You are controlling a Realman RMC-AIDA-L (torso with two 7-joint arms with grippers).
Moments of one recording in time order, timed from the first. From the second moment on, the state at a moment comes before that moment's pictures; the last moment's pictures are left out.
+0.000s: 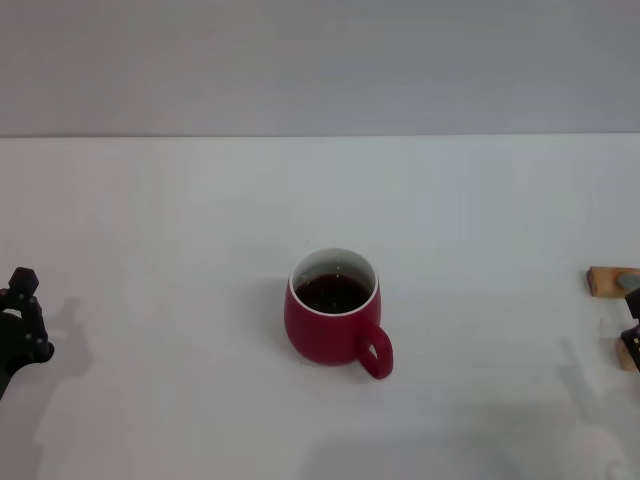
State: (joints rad) left arm -0.17 -2.07 -0.68 -0.14 2.31 1.39 -0.08; right arm 0.08 2.08 0.07 0.37 -1.81 -1.77 -0.03
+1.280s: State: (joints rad) left arm -0.15 -2.07 -0.68 -0.14 2.31 1.41 -0.08; right arm 0.00 2.09 0.03 0.40 -1.81 -1.79 -0.04
